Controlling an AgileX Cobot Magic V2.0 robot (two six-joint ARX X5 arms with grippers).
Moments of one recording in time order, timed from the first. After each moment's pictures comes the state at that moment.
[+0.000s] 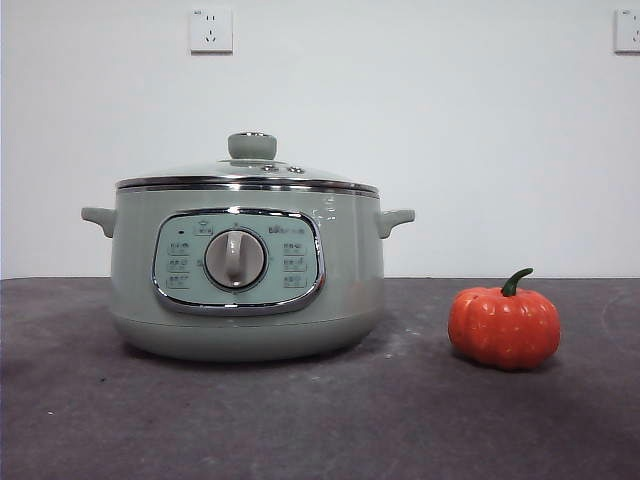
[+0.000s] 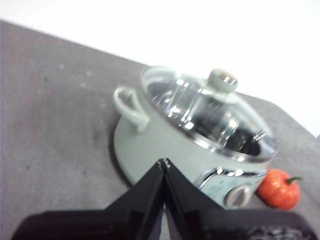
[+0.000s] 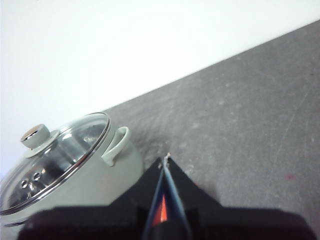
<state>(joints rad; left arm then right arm) 0.01 0.05 0.26 -0.35 0.38 -0.37 0.10 0.10 0.25 -0.25 -0.18 0.44</state>
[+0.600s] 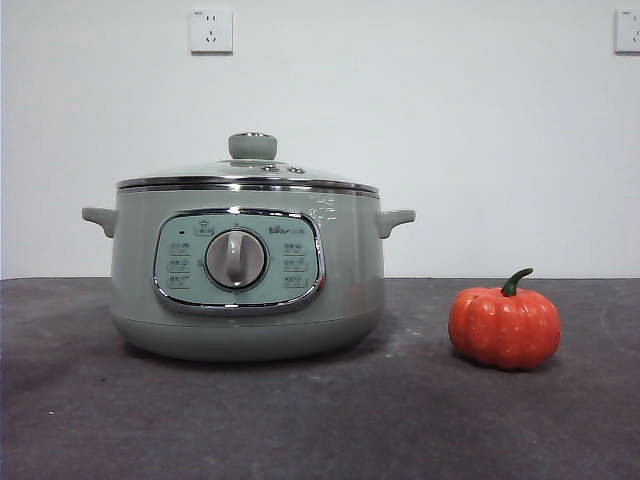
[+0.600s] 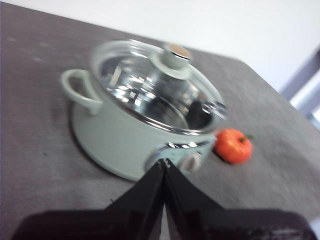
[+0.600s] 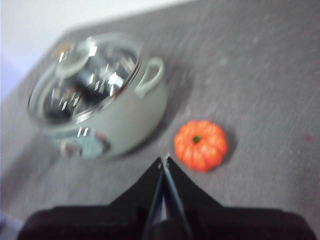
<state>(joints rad) 0.01 0.28 0.55 -0.62 0.57 -0.22 0.10 0.50 0.74 -0.76 -0.41 0.13</state>
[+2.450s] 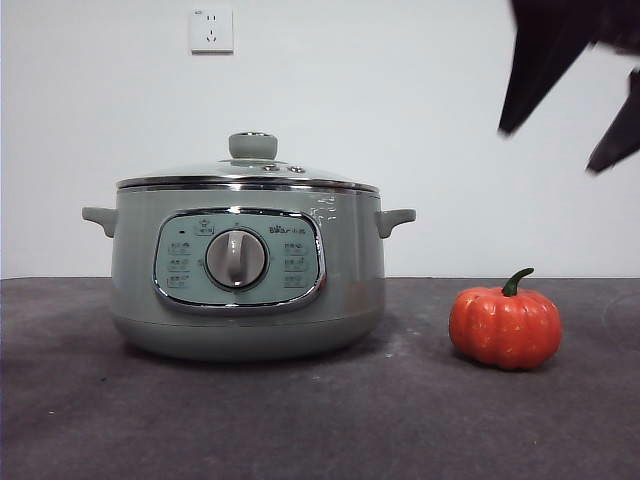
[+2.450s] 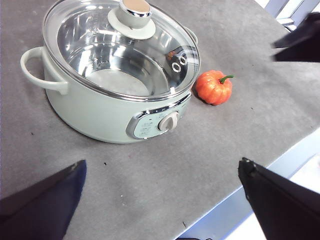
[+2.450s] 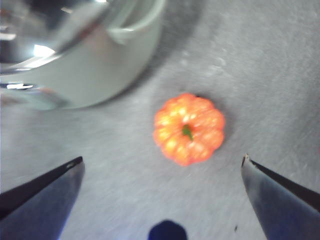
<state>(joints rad) 0.00 0.59 0.91 -1.00 0.62 0.10 0.29 1.24 1.06 -0.79 -0.25 -0.08</state>
